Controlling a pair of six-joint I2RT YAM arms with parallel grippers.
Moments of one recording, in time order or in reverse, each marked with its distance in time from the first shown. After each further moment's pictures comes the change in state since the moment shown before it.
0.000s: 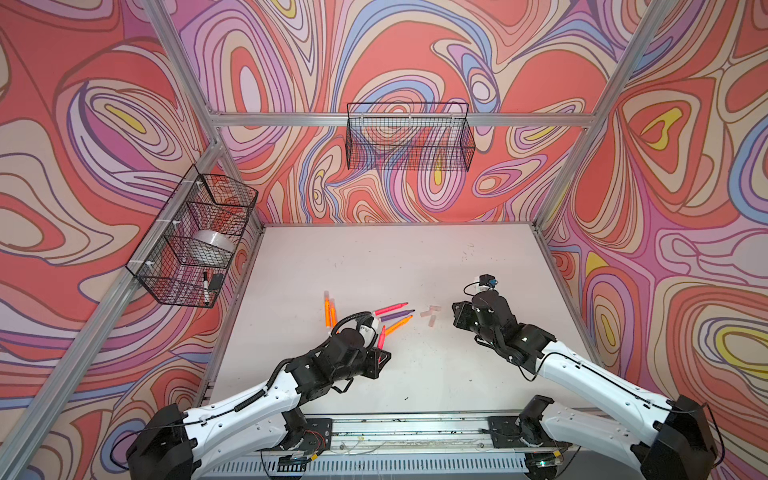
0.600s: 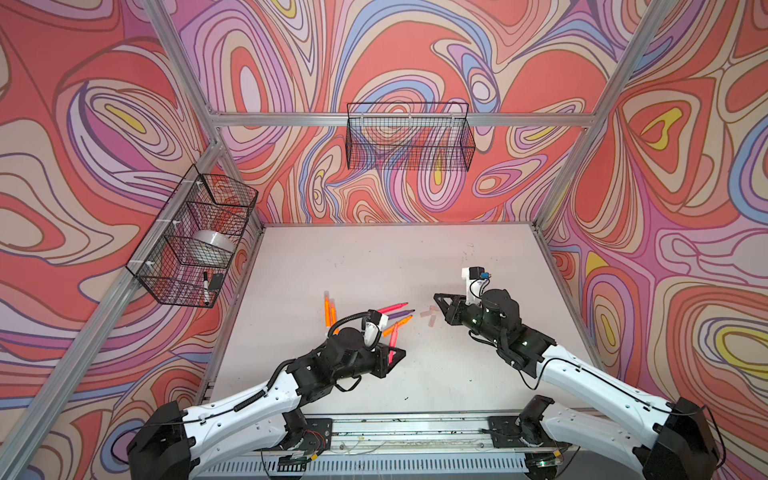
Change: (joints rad) left arm -0.071 0.029 0.006 0.222 0.106 -0.051; right arm 0.000 -0.006 -0.112 0.387 -0.289 -0.063
